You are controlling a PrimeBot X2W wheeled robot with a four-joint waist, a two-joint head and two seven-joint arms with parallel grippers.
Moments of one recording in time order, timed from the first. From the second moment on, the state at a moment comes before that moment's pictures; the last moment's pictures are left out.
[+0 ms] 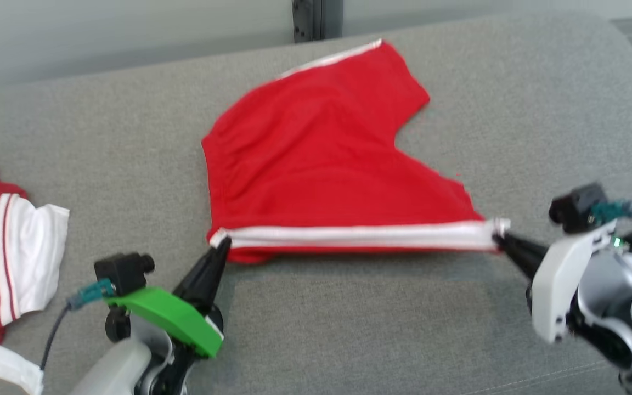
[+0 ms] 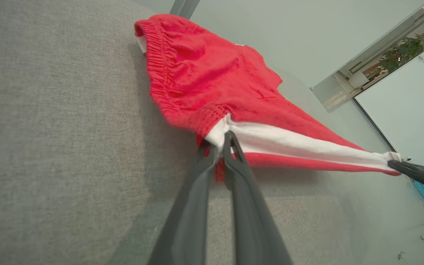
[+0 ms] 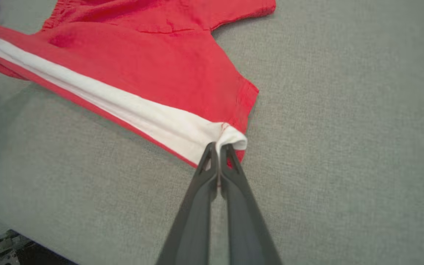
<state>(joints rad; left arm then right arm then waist) -0.38 0.39 -0.72 0.36 -1.15 -0.12 -0.20 -0.22 -0.52 0.29 -0.10 0.58 0.13 0.54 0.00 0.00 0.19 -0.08</state>
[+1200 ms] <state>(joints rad) -0.17 0.42 -0.78 0.14 -1.19 0.06 -0.08 0.07 -0.43 0.10 -0.28 0.52 0.13 0.73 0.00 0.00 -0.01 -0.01</state>
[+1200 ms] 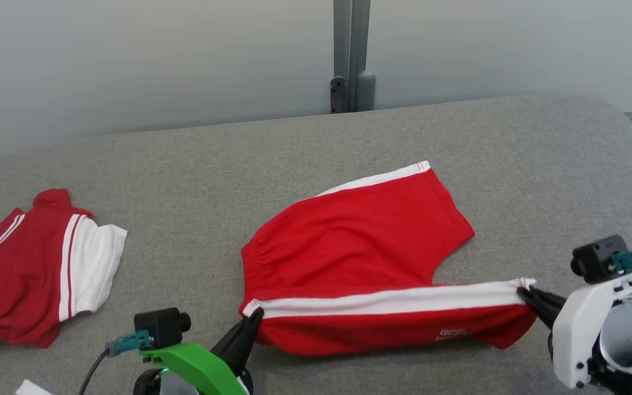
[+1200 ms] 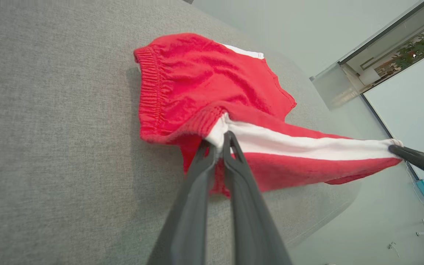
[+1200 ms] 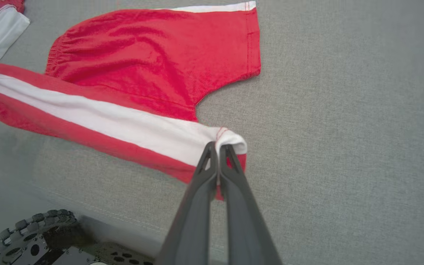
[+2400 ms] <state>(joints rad) -0.76 0.15 -0.77 0.62 -1.04 -0.01 -0.18 -0.85 -0.45 0.42 0.56 0.50 0.13 0.30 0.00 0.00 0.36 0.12</state>
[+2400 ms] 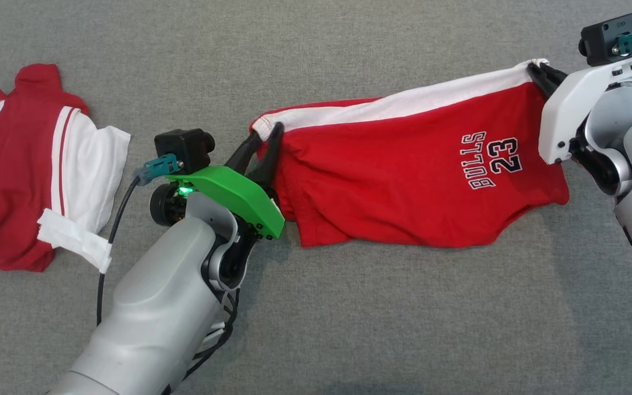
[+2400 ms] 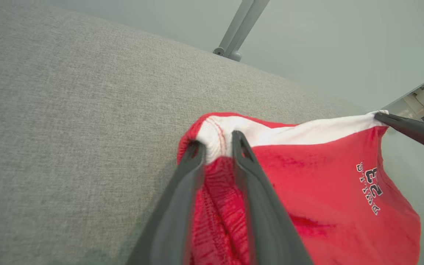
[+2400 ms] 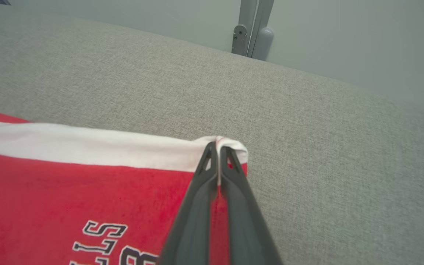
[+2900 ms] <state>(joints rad) -0.61 0.16 -0.76 0.68 -1.00 -0.05 -0.26 -0.81 -0.41 0.43 0.71 0.57 0.13 0.26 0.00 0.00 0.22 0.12</state>
